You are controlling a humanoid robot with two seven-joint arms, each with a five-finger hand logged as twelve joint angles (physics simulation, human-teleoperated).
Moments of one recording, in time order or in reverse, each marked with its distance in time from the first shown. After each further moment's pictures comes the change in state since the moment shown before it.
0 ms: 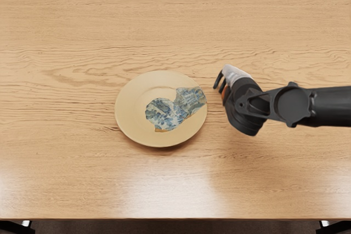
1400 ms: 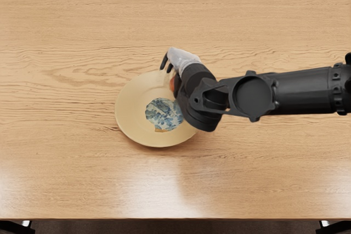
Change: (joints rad) left arm 0.000 0.000 0.000 0.000 0.000 0.000 0.000; right arm 0.163 0.181 0.057 0.025 -0.007 0.000 0.001
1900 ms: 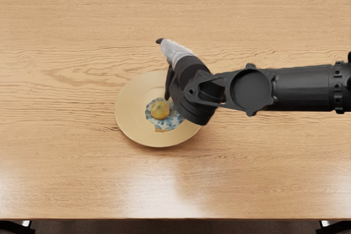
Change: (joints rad) left arm 0.000 0.000 0.000 0.000 0.000 0.000 0.000; right arm -0.012 0.000 0.103 -0.010 0.000 0.000 0.000
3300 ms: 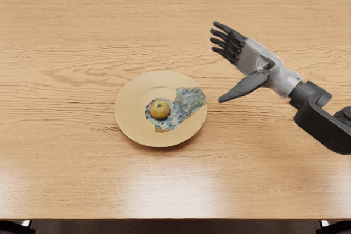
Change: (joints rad) left arm 0.000 0.000 0.000 0.000 0.000 0.000 0.000; right arm -0.940 -0.630 0.904 0.131 0.007 0.889 1.003
